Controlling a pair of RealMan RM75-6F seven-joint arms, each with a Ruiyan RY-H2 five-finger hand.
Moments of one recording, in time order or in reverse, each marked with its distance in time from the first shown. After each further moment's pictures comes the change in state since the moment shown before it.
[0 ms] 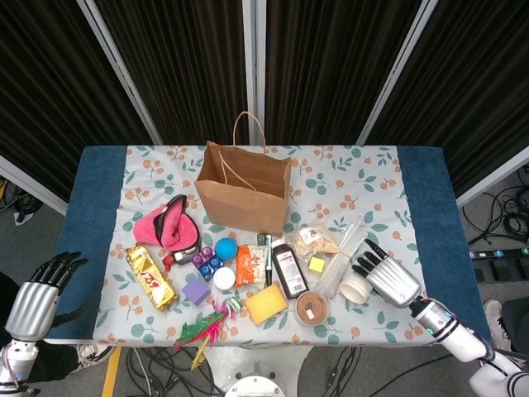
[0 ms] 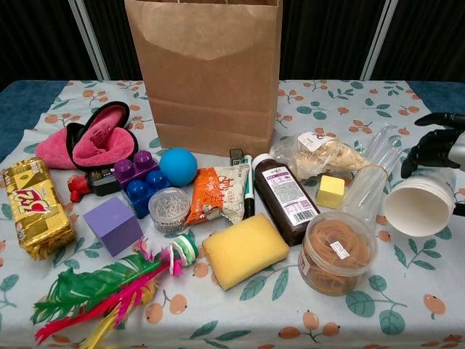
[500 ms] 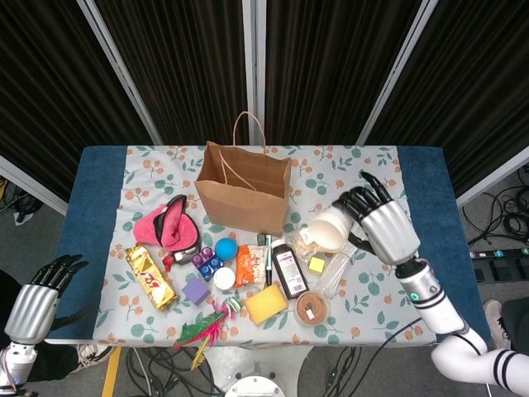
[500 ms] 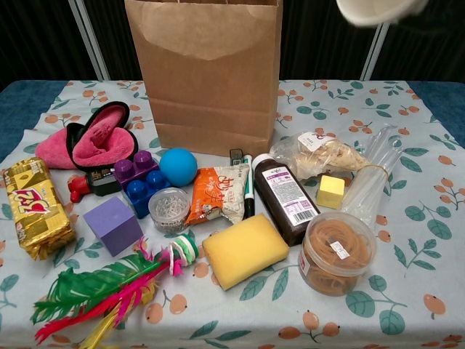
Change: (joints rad) left arm 0.003 0.018 0.014 -0.018 0.008 -0.003 -0.016; right arm 0.134 0.138 0.353 -0.561 0.272 0.027 -0.069
